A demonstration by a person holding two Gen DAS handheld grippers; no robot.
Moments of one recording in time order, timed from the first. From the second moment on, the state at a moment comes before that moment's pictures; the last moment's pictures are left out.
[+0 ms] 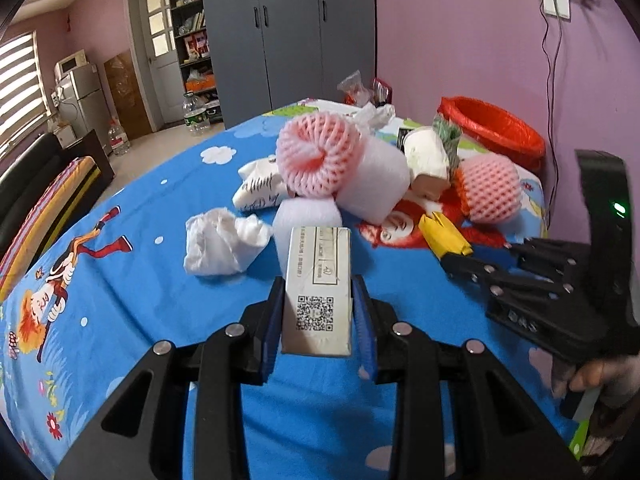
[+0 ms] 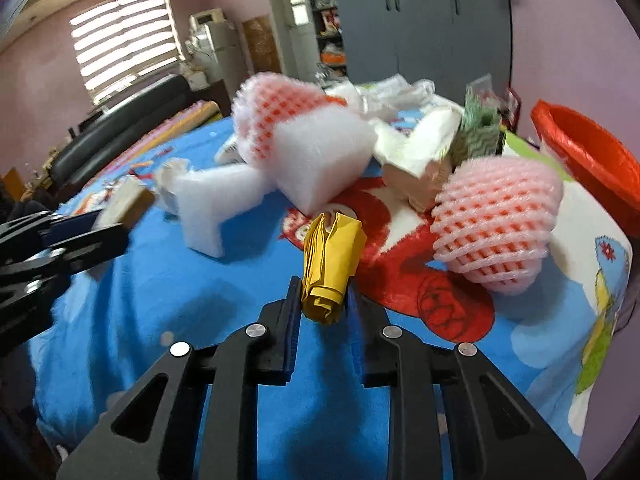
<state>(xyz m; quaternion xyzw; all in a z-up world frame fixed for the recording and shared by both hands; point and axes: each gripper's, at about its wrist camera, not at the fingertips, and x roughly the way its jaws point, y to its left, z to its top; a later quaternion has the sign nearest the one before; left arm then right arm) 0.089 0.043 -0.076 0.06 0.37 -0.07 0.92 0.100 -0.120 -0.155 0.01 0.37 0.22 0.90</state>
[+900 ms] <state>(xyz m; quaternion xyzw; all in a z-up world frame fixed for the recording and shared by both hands) 0.187 -0.130 -0.029 0.08 0.33 -0.20 0.92 0.126 -0.305 -0.086 0.10 0.26 0.08 0.96</state>
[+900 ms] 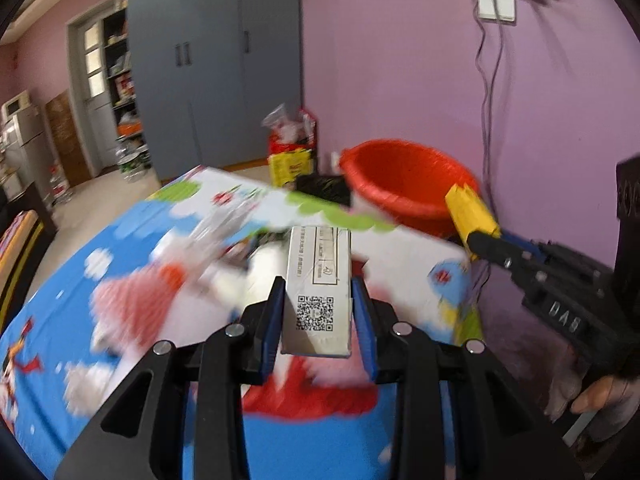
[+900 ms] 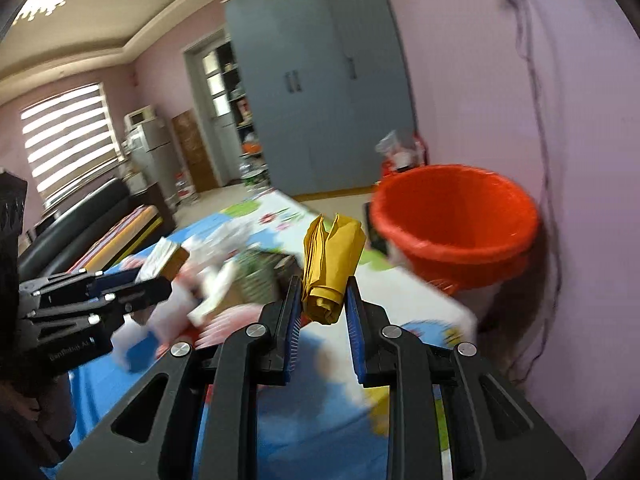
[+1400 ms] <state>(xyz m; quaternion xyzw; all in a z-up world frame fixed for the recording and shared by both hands) 0.327 -0.274 -0.014 0.09 0.33 -0.28 0.90 0.227 -0.395 -0.099 0.12 0.27 -0.01 0.95</state>
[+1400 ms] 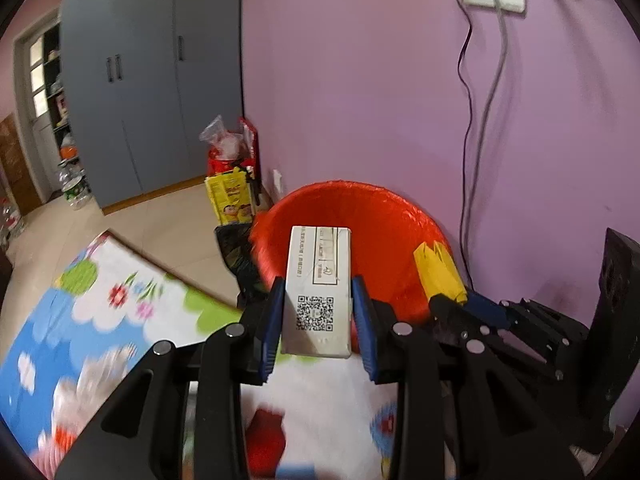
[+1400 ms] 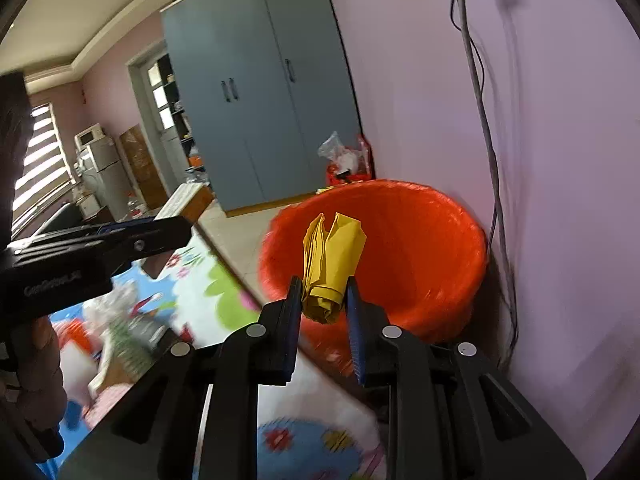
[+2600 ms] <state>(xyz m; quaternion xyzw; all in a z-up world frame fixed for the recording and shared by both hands) 0.329 -0.161 0.050 0.07 0.26 -0.18 0.95 0.191 -0.377 -0.063 0.07 0.24 -0.02 0.97</state>
